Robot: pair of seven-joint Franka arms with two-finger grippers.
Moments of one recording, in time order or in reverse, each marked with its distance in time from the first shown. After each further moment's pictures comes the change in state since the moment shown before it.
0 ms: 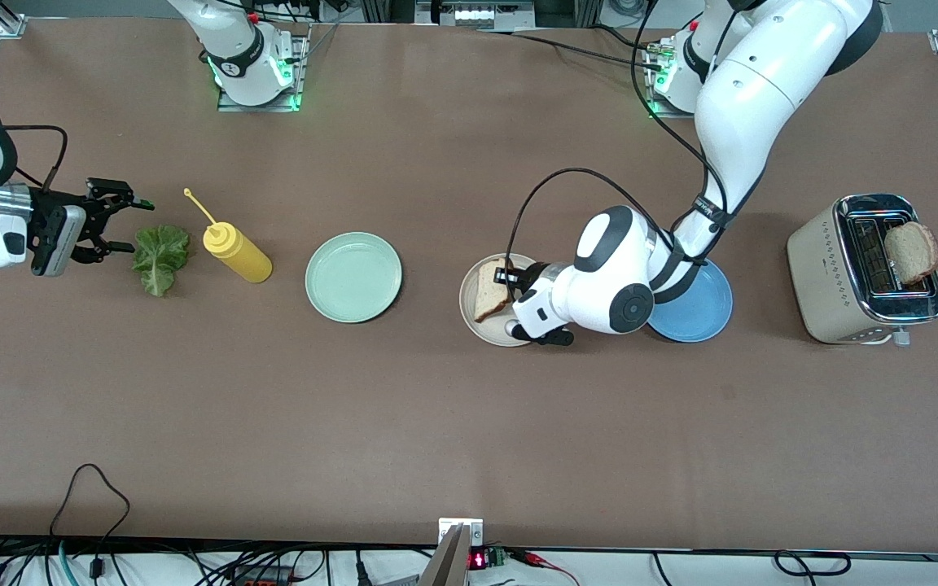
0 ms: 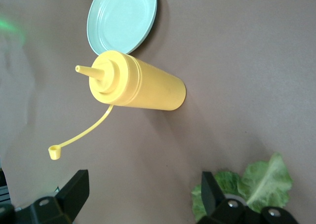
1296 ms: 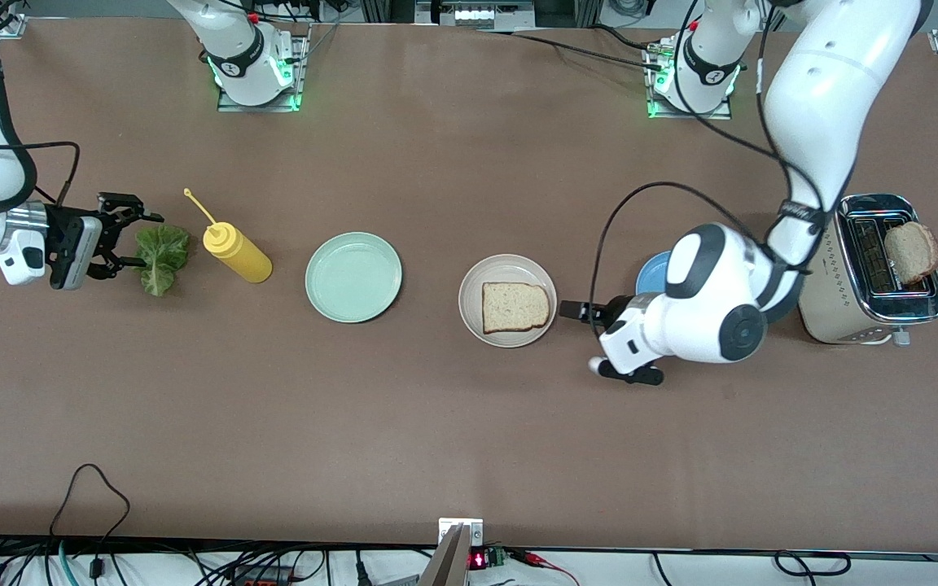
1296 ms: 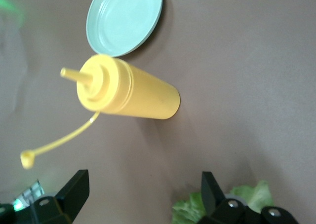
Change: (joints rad) left arm 0.150 -0.123 0.049 0.043 0.148 -0.127 0.085; right arm 0.017 0.064 -0.002 0.040 0.002 0.032 -0.158
